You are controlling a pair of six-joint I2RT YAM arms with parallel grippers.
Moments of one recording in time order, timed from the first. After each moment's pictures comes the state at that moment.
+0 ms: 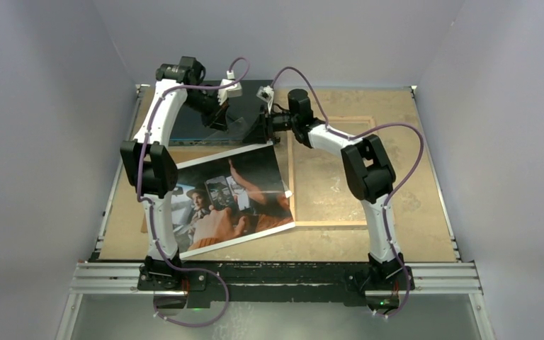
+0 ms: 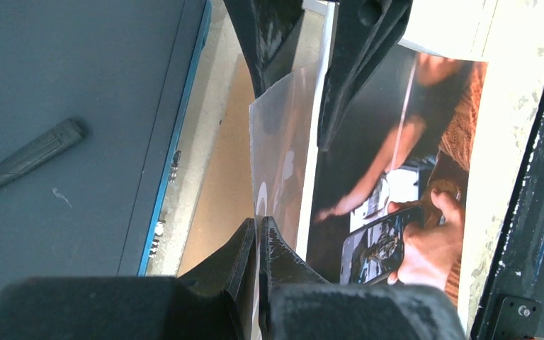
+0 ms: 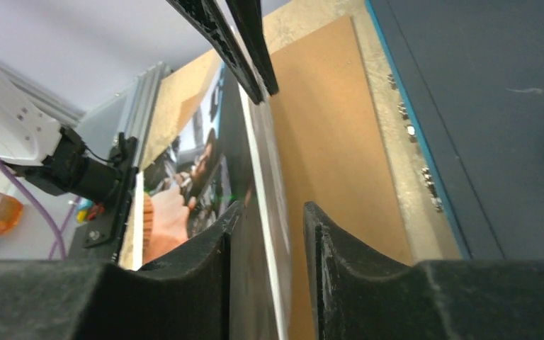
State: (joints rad) left arm -0.13 2.16 2.23 -1.42 0.77 0.98; right arm 0.49 2.22 1.63 0.30 -1.10 0.28
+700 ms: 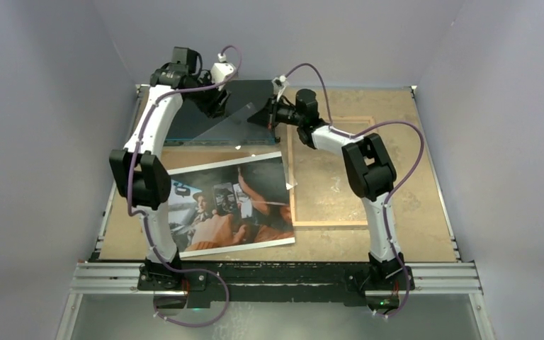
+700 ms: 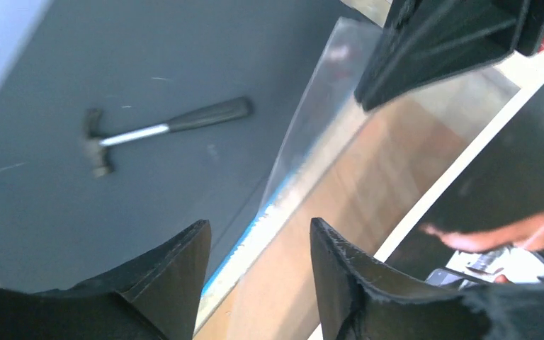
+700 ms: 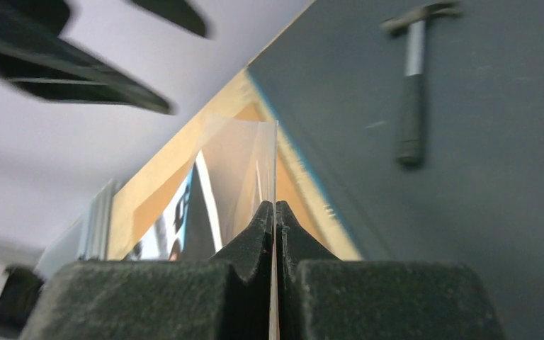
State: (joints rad) left arm -0.14 2.02 2.06 -1.00 0.49 0.65; right arm 0.47 2.24 1.60 0.57 -0.83 0.57
